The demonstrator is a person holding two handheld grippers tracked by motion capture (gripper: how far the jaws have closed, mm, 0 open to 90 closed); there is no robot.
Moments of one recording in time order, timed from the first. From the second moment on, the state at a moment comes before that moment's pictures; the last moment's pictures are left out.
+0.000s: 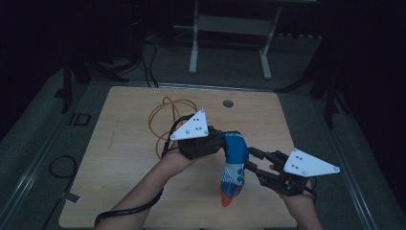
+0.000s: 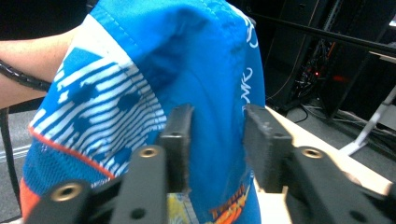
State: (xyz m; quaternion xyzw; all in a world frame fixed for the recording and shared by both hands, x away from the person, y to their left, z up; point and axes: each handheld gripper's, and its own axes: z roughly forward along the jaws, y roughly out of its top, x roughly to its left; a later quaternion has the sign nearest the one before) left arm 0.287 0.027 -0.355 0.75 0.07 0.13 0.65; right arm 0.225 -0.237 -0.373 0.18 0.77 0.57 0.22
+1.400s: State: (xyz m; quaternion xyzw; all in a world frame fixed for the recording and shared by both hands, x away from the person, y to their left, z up) left arm 0.267 0.076 -0.357 0.76 0.12 0.15 0.62; right arm 0.225 -0.252 -0.339 0.20 0.74 0.59 0.26
